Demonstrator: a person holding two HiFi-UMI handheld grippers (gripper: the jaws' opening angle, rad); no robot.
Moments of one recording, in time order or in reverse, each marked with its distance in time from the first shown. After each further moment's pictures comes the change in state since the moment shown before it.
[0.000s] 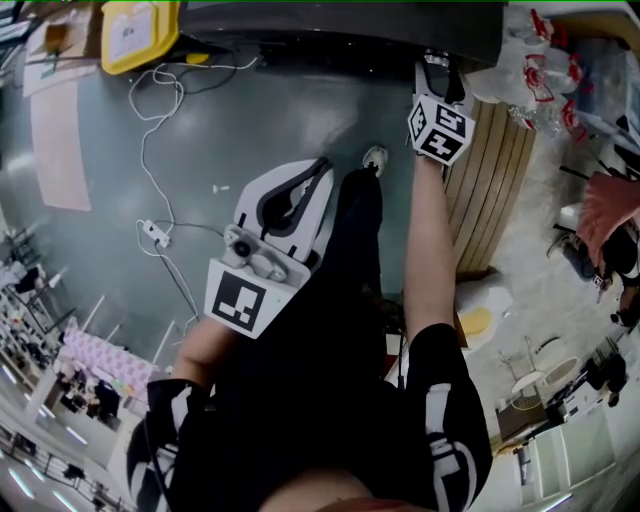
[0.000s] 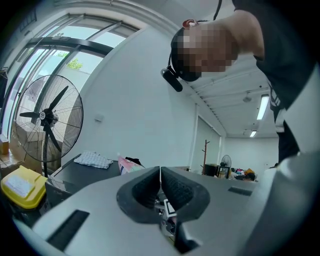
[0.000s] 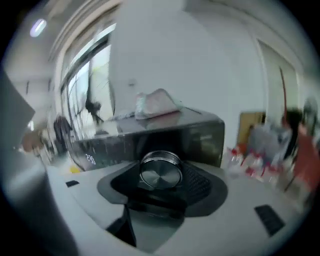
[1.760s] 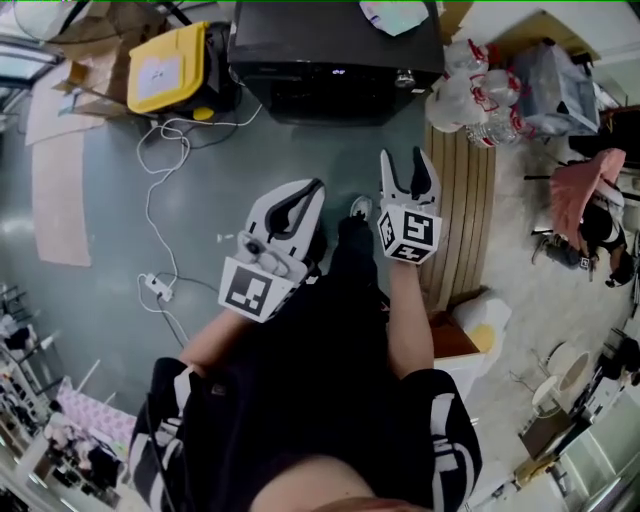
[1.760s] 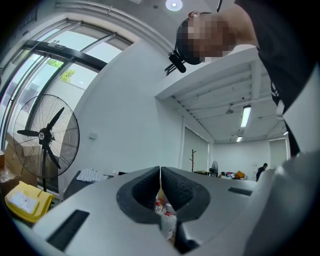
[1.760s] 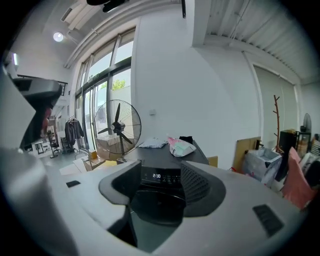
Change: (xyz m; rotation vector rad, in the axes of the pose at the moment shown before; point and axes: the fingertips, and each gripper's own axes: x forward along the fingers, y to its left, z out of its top) left arm -0.233 -0.066 0.138 0.037 -0.109 -0.113; right arm -0.388 0.184 0.106 -0.027 -0.201 0.037
